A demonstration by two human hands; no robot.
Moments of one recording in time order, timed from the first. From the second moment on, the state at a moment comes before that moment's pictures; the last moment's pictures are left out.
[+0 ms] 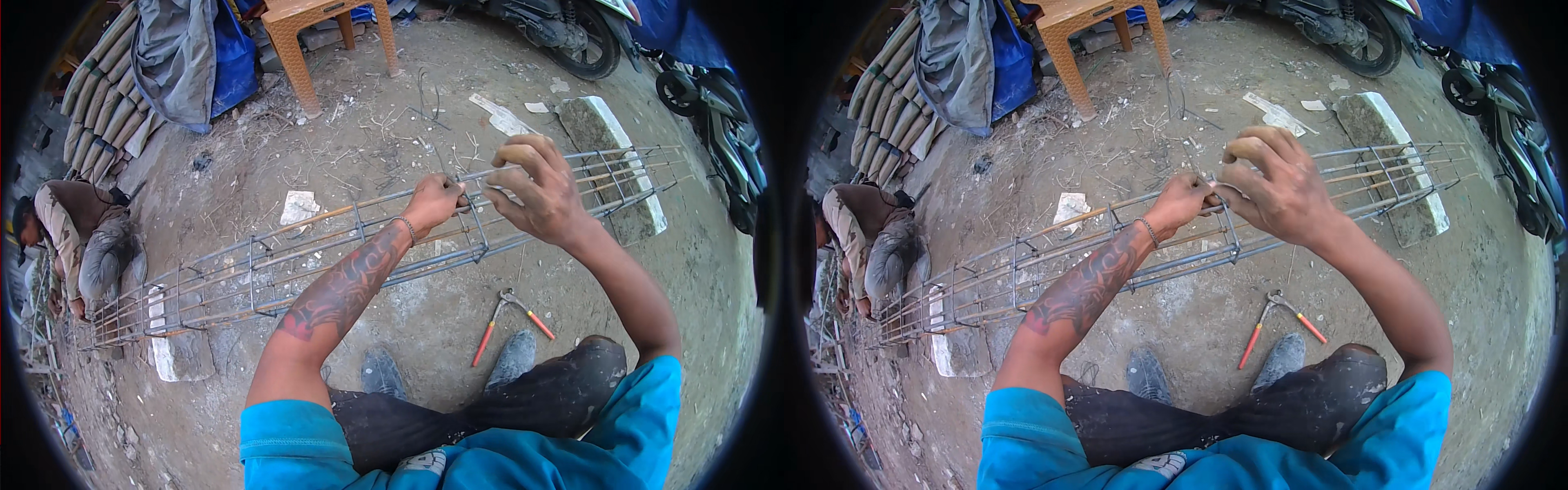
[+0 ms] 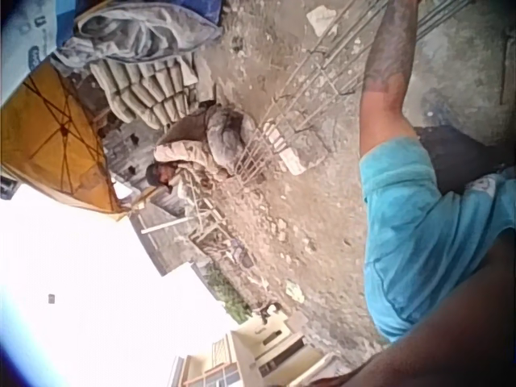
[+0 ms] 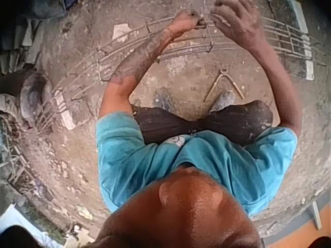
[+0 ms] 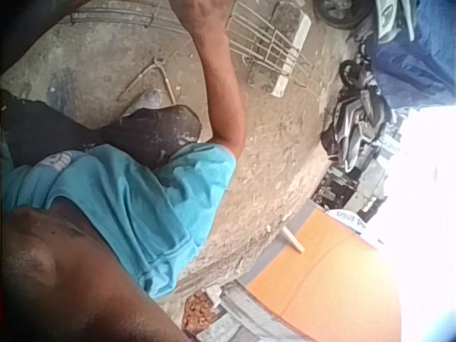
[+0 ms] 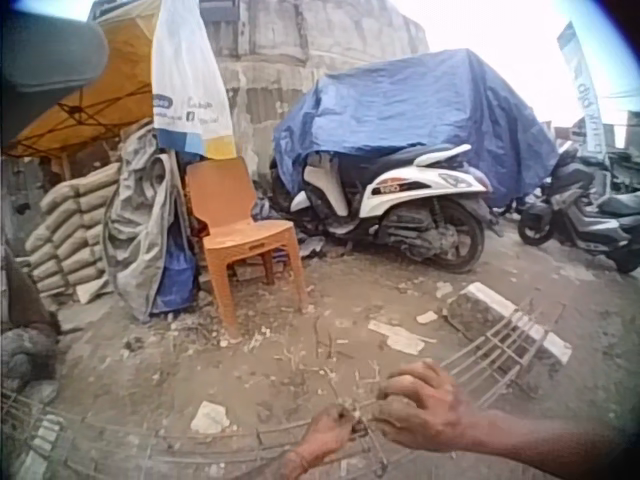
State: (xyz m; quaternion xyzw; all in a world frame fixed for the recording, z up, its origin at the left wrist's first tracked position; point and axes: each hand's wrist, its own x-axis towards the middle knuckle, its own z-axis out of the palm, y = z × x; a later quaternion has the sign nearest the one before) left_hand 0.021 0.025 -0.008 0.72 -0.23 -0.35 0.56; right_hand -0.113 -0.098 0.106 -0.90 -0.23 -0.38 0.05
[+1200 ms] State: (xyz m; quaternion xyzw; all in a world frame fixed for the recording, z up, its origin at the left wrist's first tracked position) left_hand 0.022 0.038 -0.002 0.66 -0.13 -0.40 0.62; right_hand -0.281 -0.059 -0.207 -0.75 0.31 -0.05 0.59
